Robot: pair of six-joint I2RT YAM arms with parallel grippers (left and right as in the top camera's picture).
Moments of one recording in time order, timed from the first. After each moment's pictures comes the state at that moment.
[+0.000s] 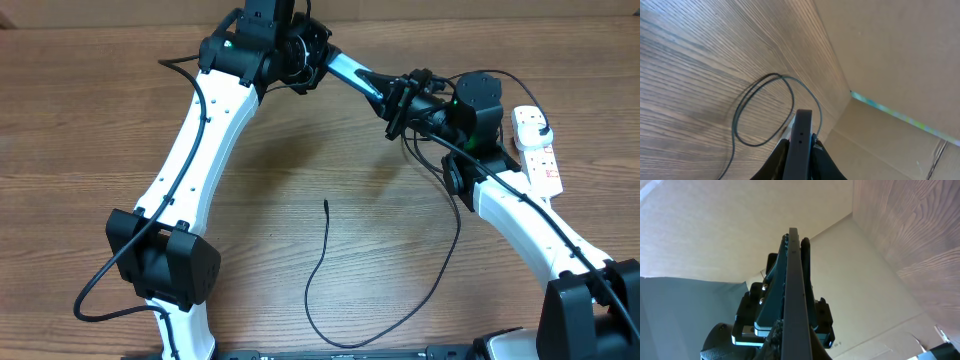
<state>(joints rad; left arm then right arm) -0.35 1.99 2.04 -0.82 0.37 -1.38 0.25 1.57 0.99 0.49 -0.70 2.09</state>
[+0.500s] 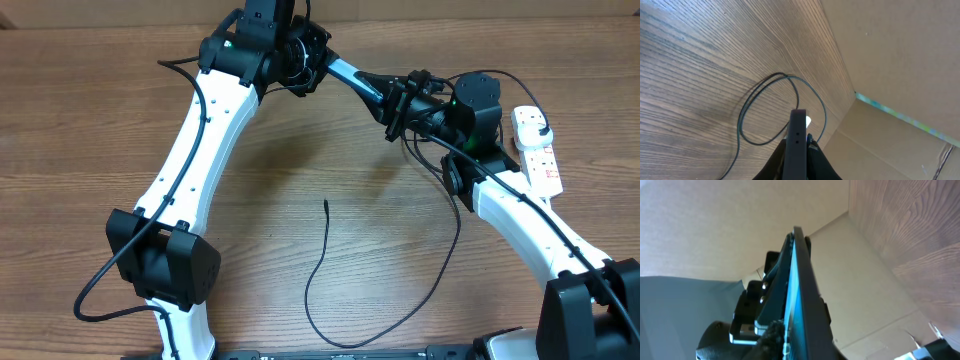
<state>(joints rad) -0.35 1.99 2.04 -0.84 0.36 -1.38 0.25 1.57 0.99 0.49 -0.71 2.09</state>
